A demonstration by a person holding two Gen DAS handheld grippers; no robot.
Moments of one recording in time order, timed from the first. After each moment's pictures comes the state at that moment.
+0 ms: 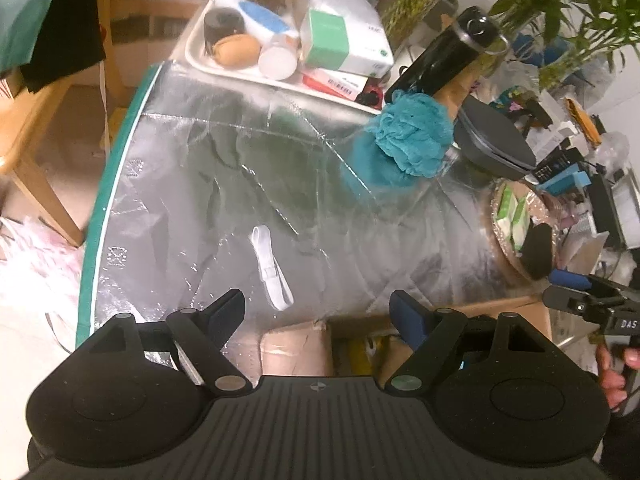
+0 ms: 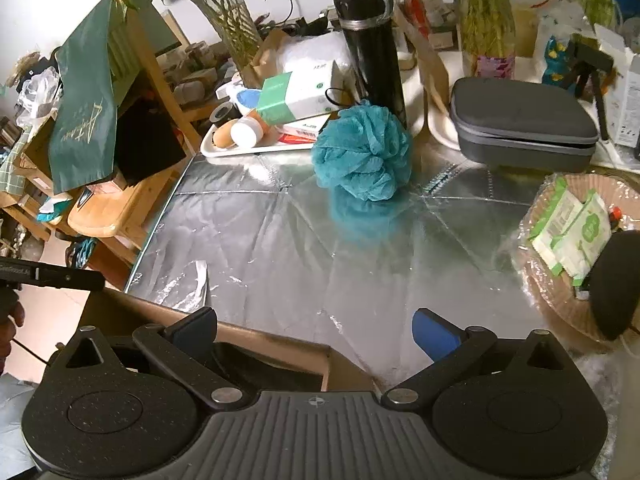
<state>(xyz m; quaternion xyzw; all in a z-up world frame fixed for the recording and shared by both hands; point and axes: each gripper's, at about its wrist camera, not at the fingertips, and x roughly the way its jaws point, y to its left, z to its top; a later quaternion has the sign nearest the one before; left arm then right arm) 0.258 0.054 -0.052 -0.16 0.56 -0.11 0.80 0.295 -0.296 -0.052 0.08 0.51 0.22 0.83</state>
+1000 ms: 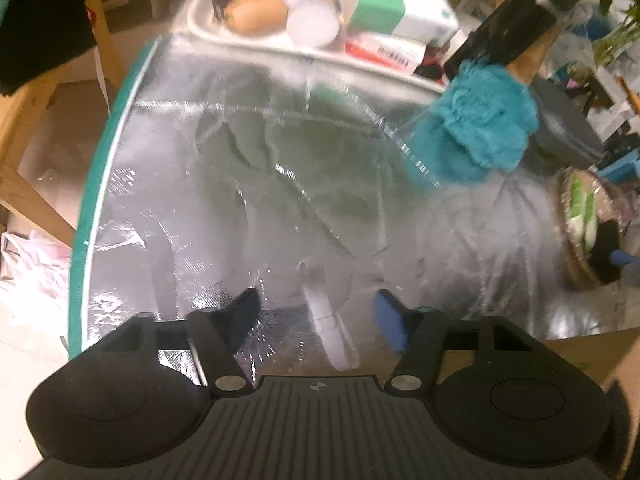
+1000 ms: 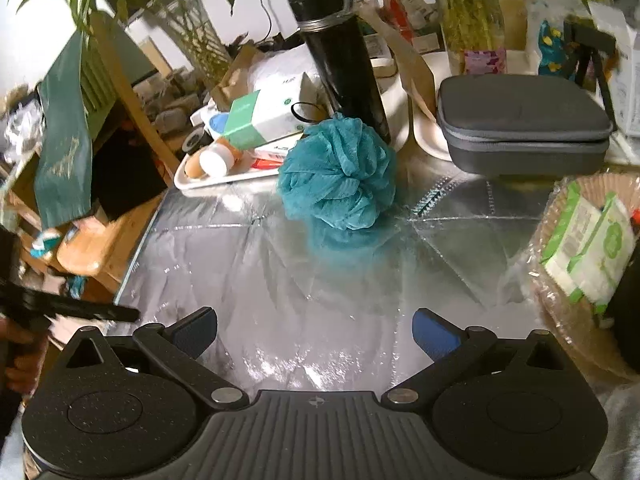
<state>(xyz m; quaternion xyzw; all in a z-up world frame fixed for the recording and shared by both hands) 0.321 0.055 -0.139 -0.11 0.60 -0.08 0.79 0.343 -0.308 -0.101 0.12 0.49 0.21 0.84</state>
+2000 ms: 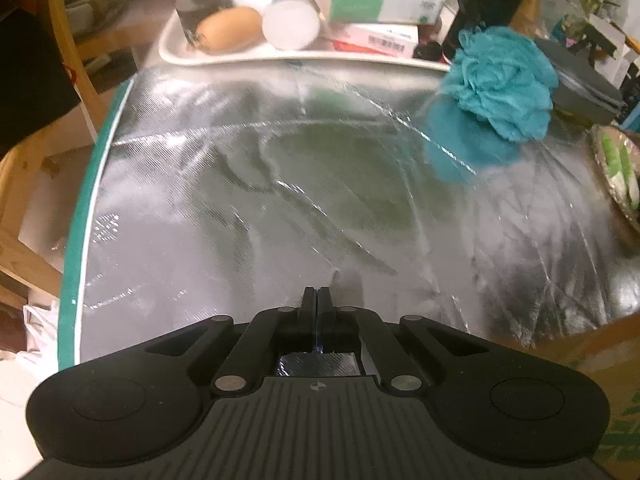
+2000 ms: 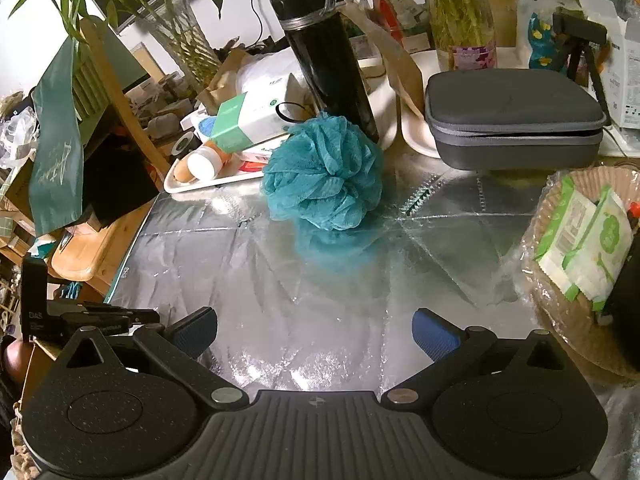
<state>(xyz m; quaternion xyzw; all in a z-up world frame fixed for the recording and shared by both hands) 0.319 0.045 -0.176 -0.01 0.54 -0.09 0.84 0.344 -0.314 -0.110 0.12 0.48 0.20 0.84</state>
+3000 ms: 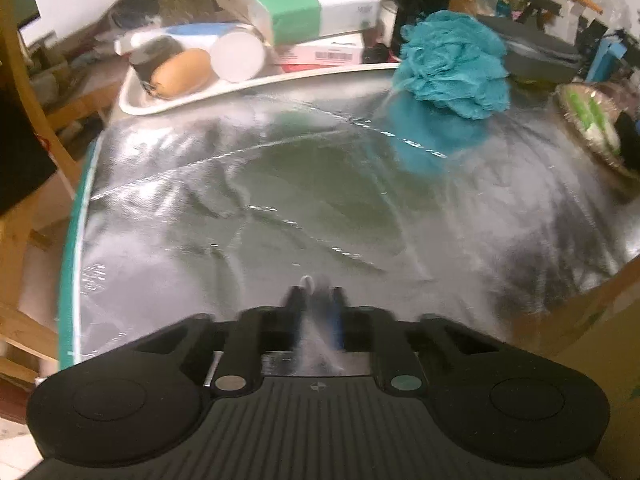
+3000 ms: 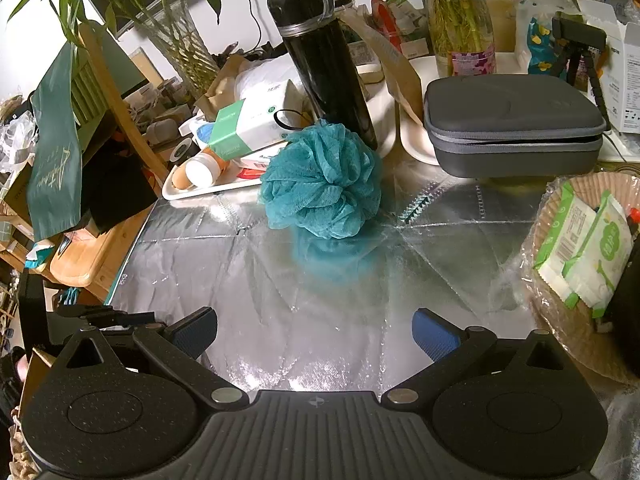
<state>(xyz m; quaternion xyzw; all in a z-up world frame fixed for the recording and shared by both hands) 0.305 0.030 -0.186 0.08 0.48 -0.14 0.86 0.348 -0.313 -0.110 0.12 0.48 0.20 0.85</state>
